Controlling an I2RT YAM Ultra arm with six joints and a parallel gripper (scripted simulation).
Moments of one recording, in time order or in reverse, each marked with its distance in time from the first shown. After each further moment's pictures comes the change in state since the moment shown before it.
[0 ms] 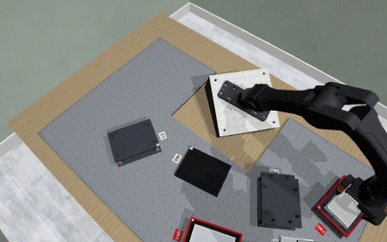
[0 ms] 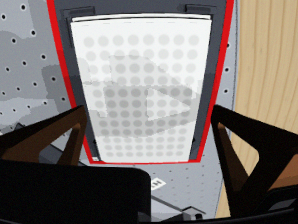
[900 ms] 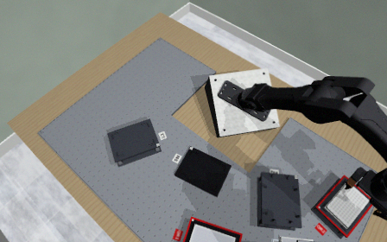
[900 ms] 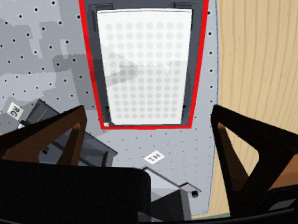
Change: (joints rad) arm 0.038 -0.048 0.148 -0.209 0.013 0.037
